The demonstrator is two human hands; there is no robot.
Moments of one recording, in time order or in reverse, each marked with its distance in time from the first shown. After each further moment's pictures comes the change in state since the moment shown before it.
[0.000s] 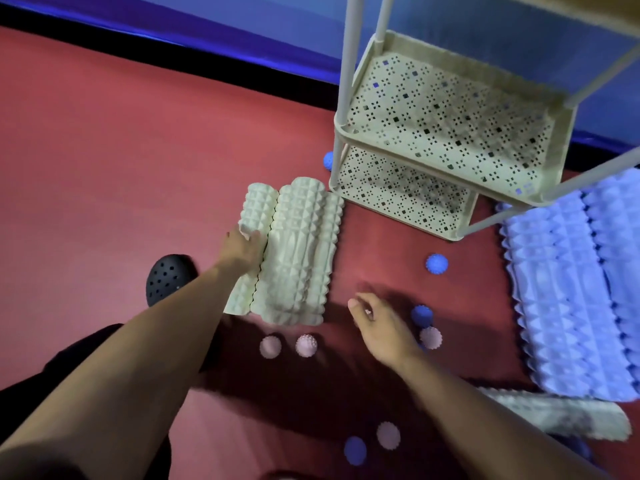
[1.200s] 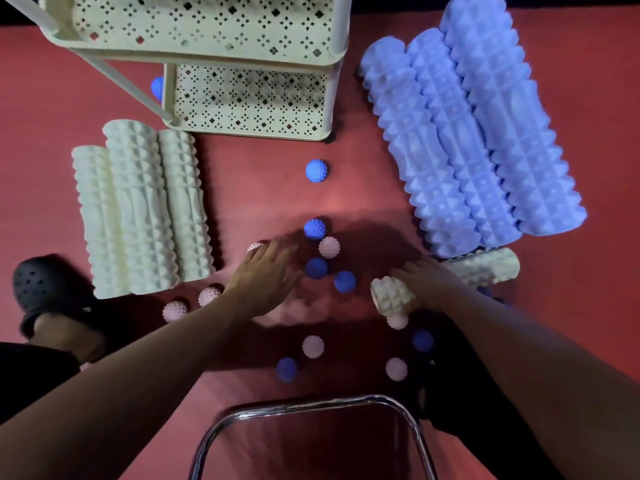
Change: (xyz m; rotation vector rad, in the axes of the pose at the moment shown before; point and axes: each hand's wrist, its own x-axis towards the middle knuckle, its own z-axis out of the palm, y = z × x) left_hand -0.187 0.024 0.217 0.888 -0.214 1.089; right_hand -0.050 0.320 -0.116 -0.881 -0.334 -0.047
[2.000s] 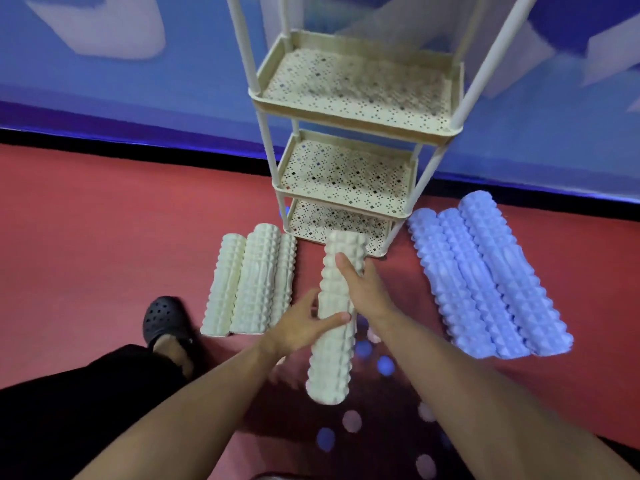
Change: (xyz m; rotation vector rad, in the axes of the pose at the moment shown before) left_hand -0.107 0.000 -0.163 -1.181 0.091 -0.304; right_hand -0.057 -0.231 -0.248 1.480 0.658 -0.020
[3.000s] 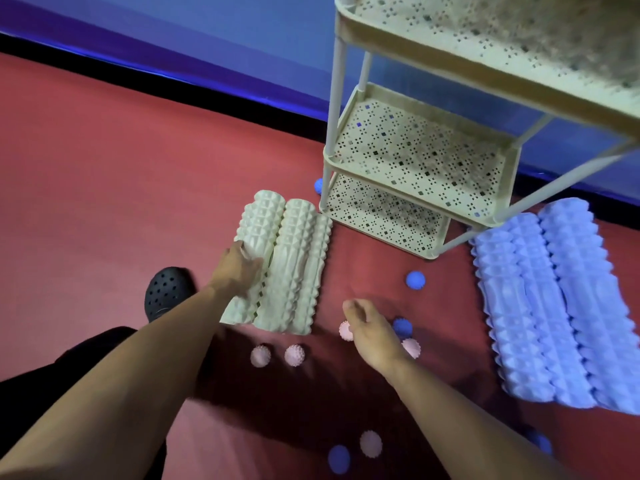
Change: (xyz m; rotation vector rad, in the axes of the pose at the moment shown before) left_hand 0.110 -0.150 -0.197 0.190 0.420 -0.488; right_hand 0.015 0.042 0.073 -0.459 -0.220 0.210
